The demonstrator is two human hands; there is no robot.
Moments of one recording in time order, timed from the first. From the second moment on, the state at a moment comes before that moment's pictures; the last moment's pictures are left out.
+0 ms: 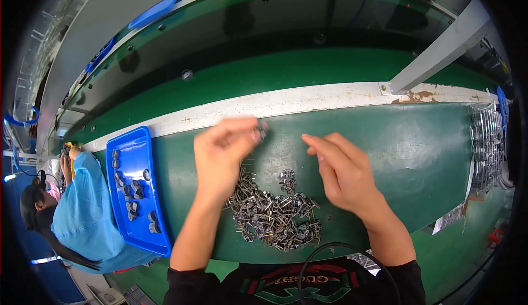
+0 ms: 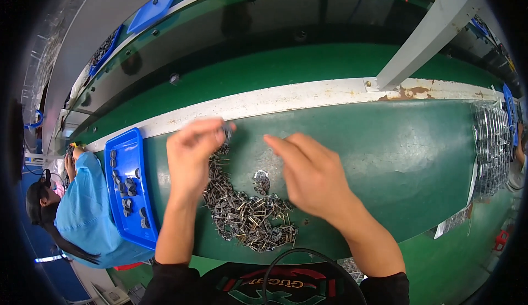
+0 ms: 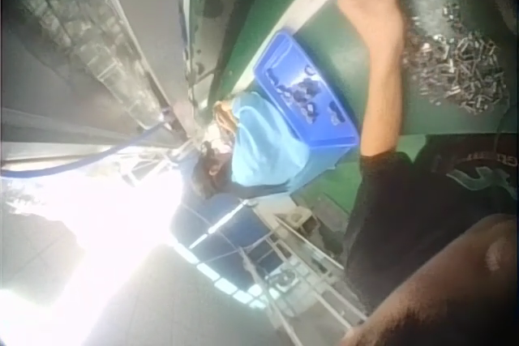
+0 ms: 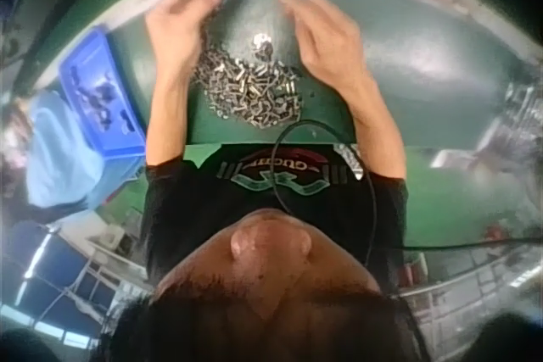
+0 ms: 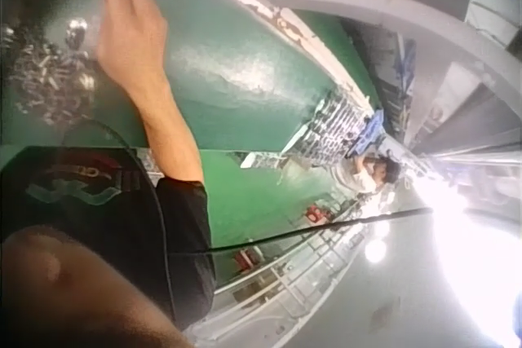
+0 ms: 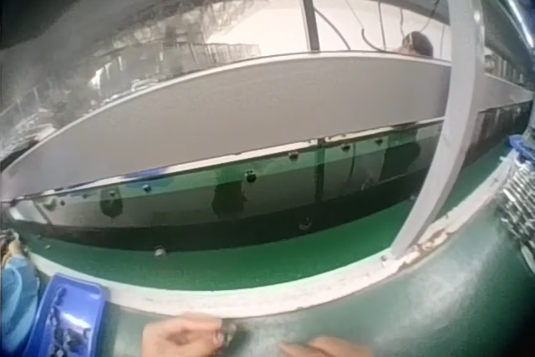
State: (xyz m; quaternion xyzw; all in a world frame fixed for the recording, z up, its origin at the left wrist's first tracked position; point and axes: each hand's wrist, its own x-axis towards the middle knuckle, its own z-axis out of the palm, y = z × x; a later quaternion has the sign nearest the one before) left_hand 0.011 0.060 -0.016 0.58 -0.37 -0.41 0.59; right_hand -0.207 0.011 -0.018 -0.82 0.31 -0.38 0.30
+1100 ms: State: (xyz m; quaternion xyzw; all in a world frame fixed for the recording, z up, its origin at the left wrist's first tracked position) left_hand 0.073 0.018 -0.012 0.69 -0.62 -0.05 0.37; right_hand -0.231 0.000 -0.005 -0.79 0.21 -0.22 0.54
